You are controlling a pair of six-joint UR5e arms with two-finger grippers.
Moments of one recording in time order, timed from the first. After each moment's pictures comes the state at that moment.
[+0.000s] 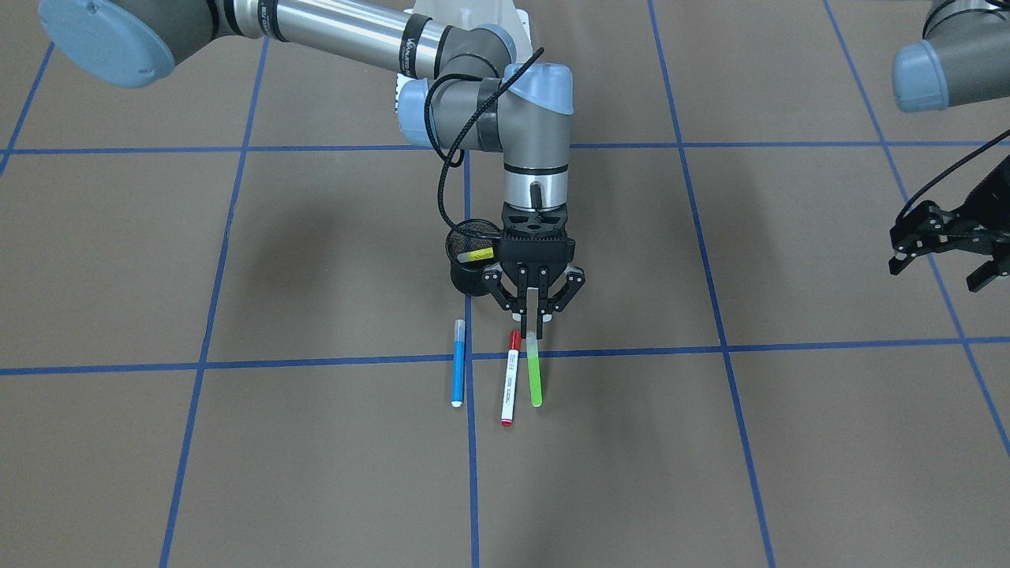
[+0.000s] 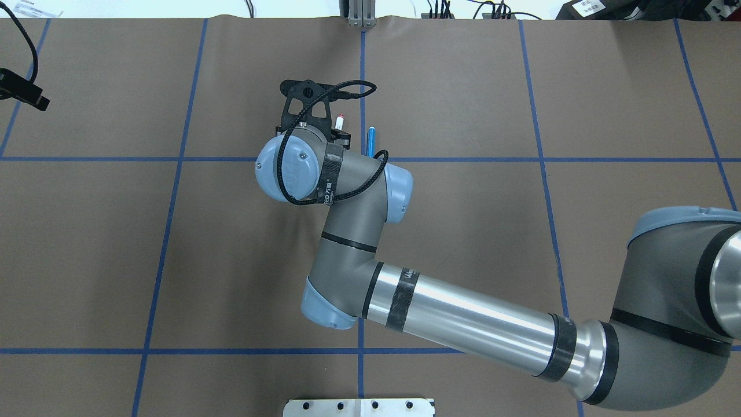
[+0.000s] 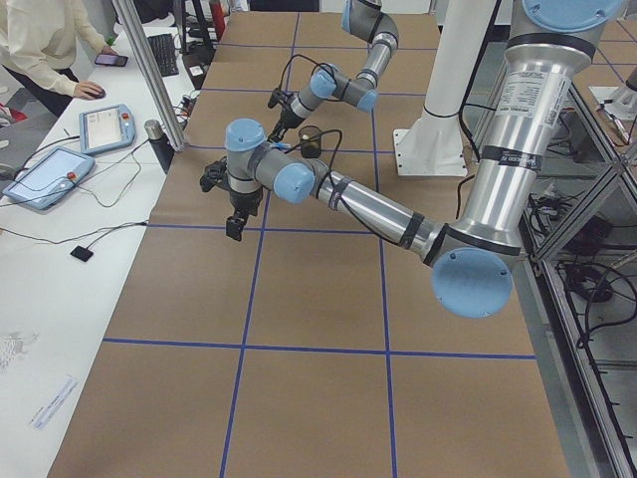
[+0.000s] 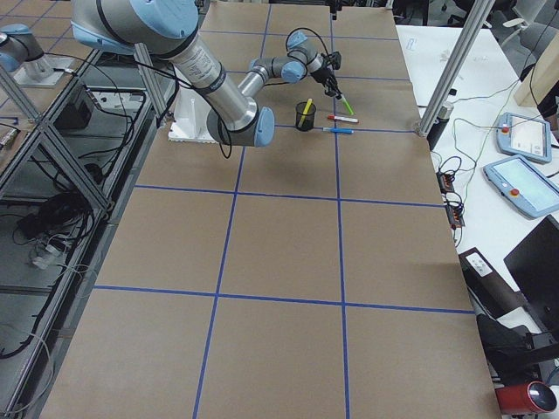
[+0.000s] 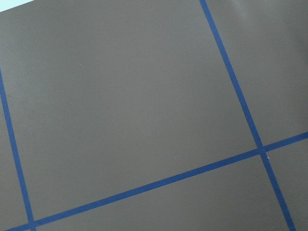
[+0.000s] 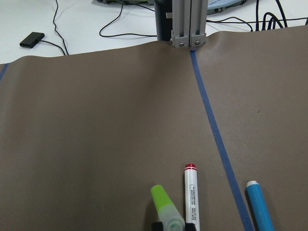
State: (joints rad) left arm -1.25 -1.80 -1.77 -1.66 -2.22 -0.26; right arm 0.44 -0.51 1.17 -1.31 1.19 1.37
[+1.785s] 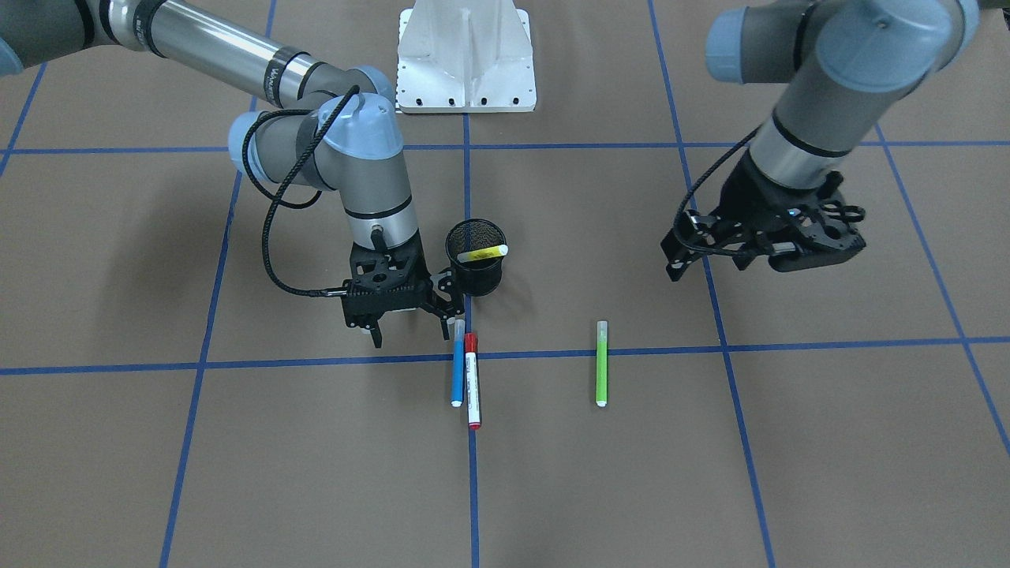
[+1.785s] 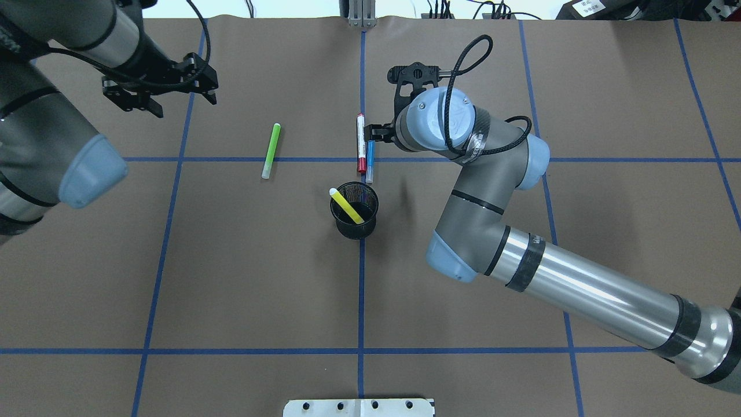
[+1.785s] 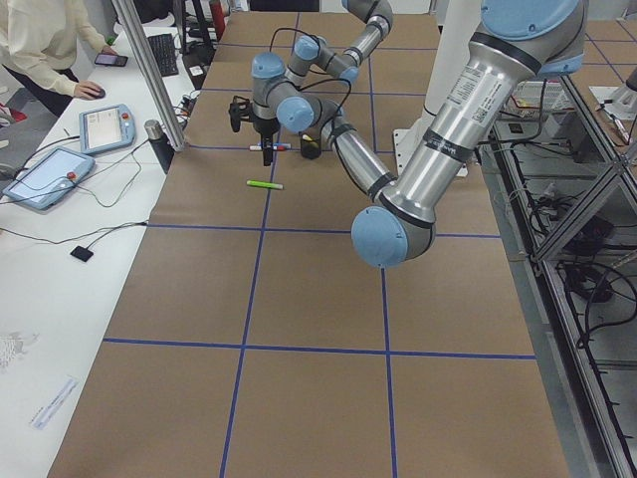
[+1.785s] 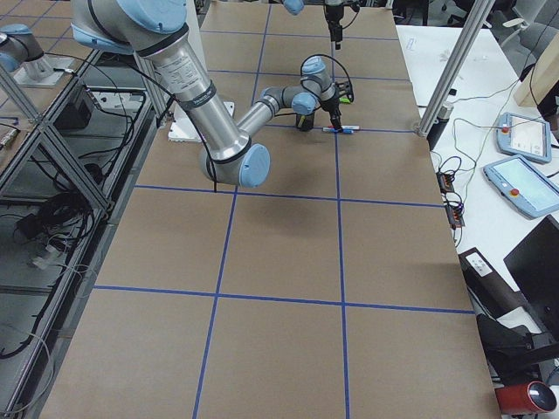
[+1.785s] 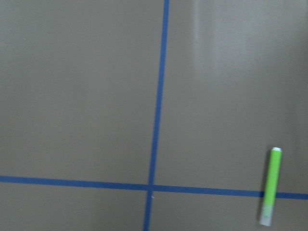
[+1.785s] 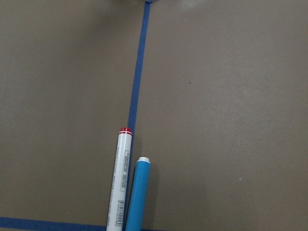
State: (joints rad) left arm -0.91 -2.14 -1.81 -1.55 -2.10 -1.18; right arm 0.64 -0.84 1.44 -1.22 1.63 1.10
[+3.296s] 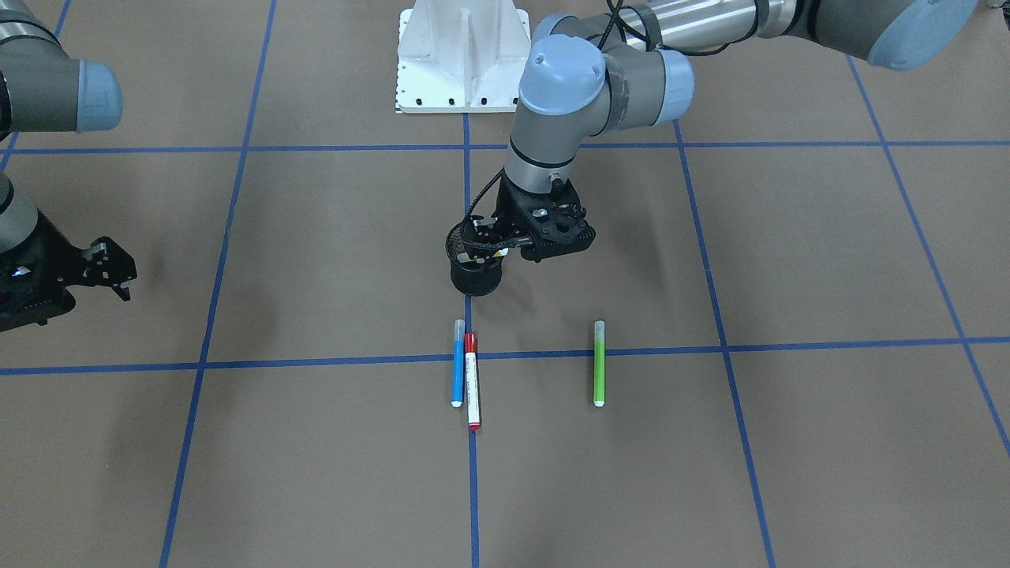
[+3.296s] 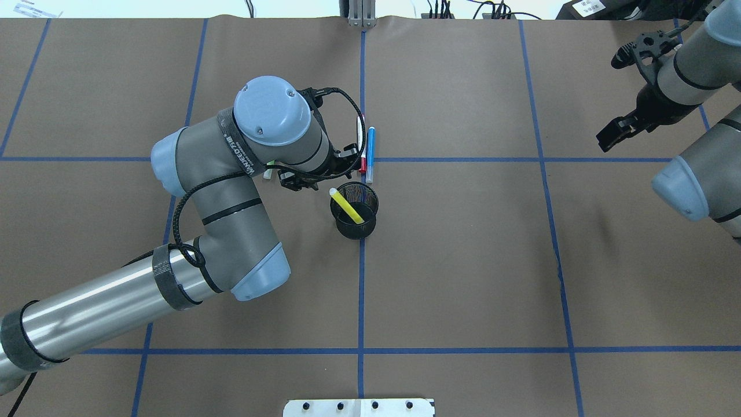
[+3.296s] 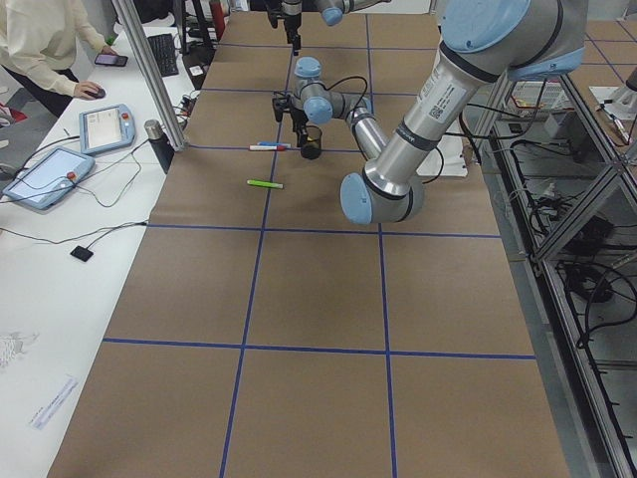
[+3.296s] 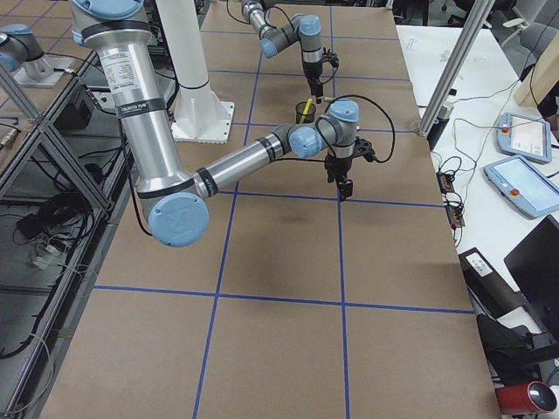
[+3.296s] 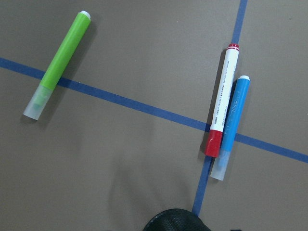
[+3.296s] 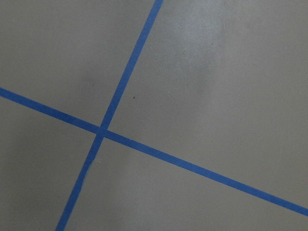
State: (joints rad) left arm -0.59 -2.35 -1.54 -1.75 -1.86 -1.50; right arm 1.05 -1.30 1.77 -1.60 2.09 0.28
